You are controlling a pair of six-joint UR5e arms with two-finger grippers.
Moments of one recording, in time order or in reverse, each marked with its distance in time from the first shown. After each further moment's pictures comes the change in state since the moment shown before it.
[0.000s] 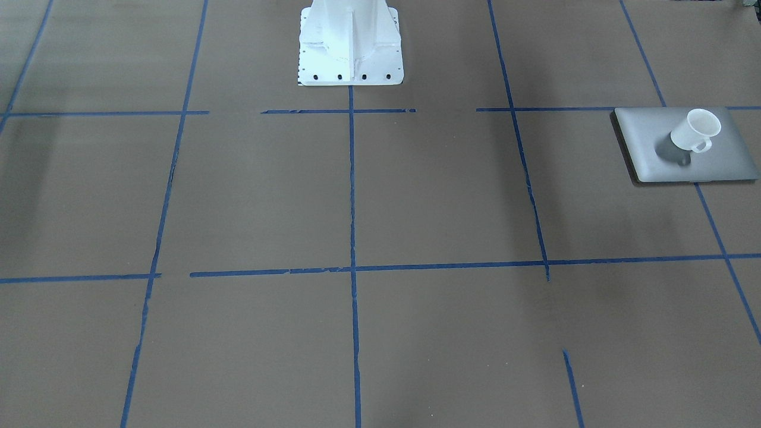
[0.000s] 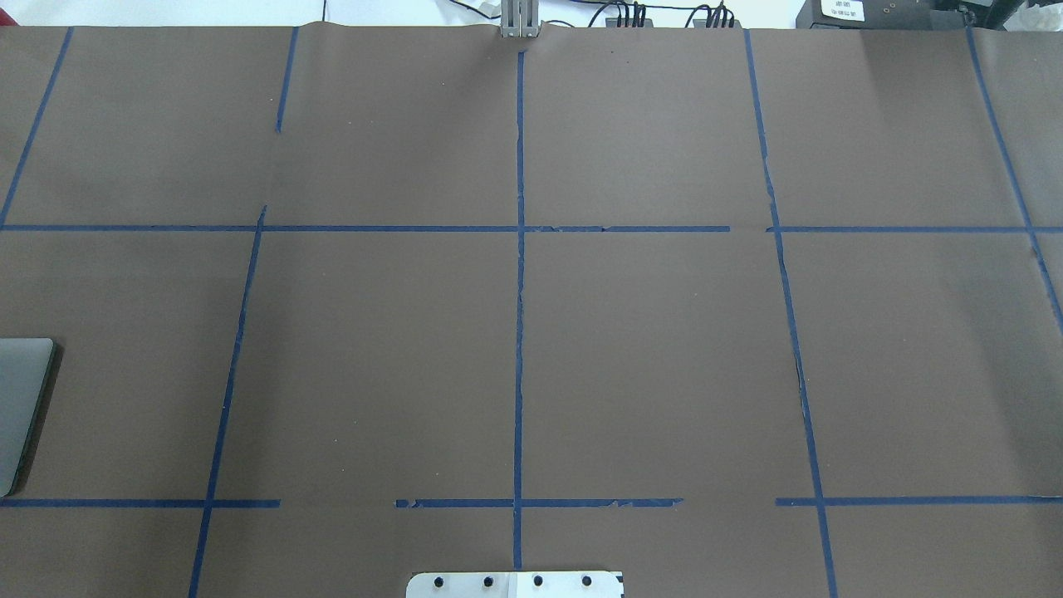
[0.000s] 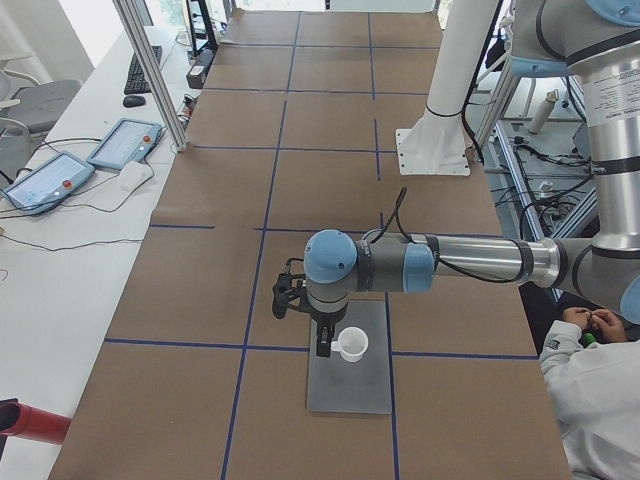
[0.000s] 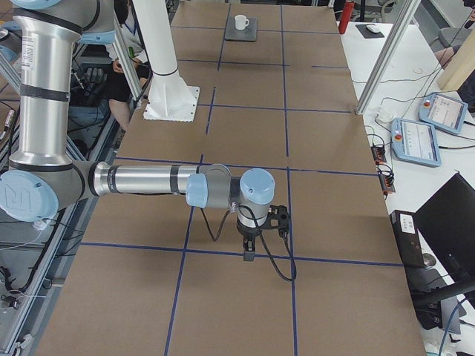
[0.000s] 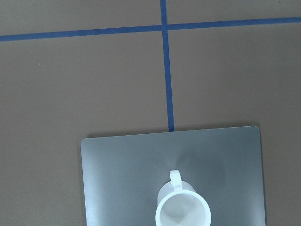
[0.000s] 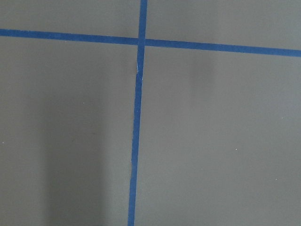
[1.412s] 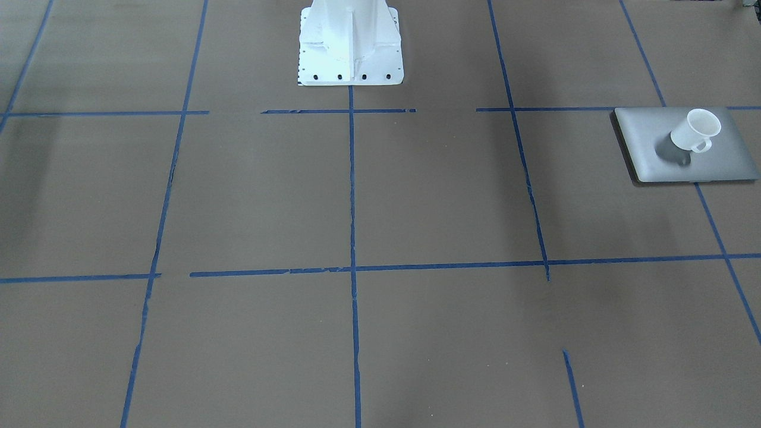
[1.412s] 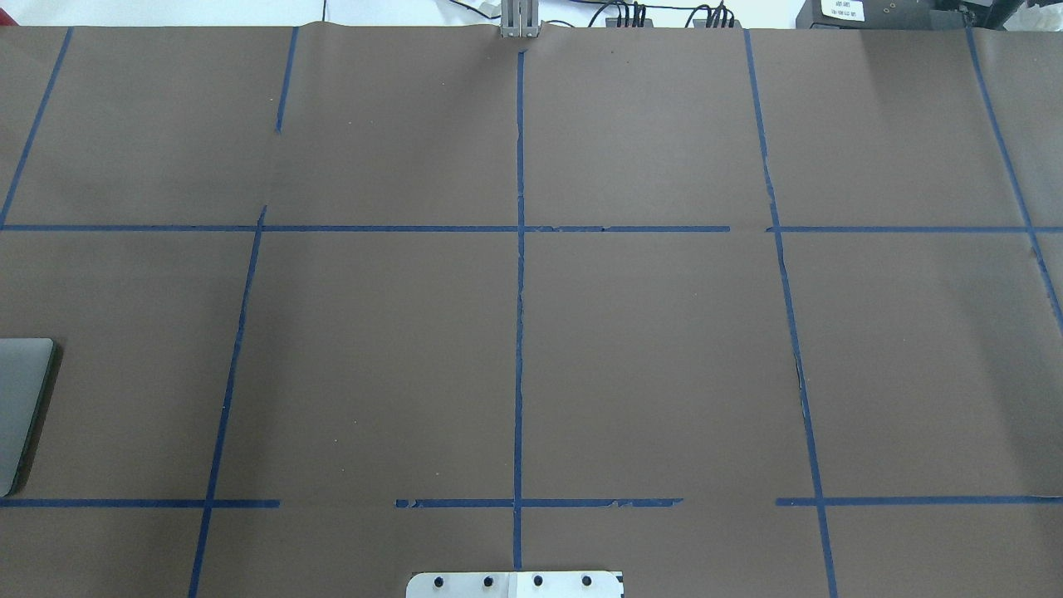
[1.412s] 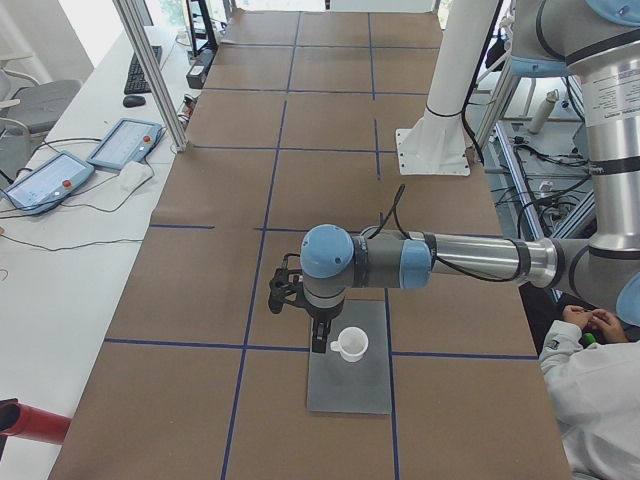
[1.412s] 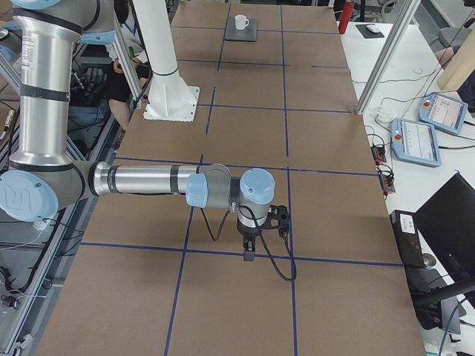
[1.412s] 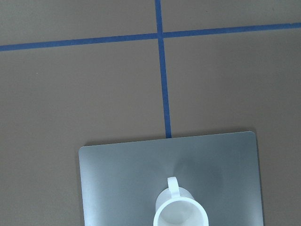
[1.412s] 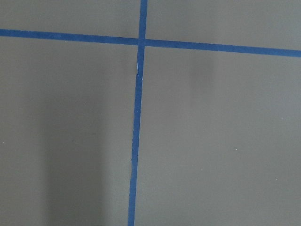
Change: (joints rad) left arm 0.001 -0.015 -0.006 0.006 0.001 0.005; right arm 0.000 0.000 0.000 0.001 0.000 0.000
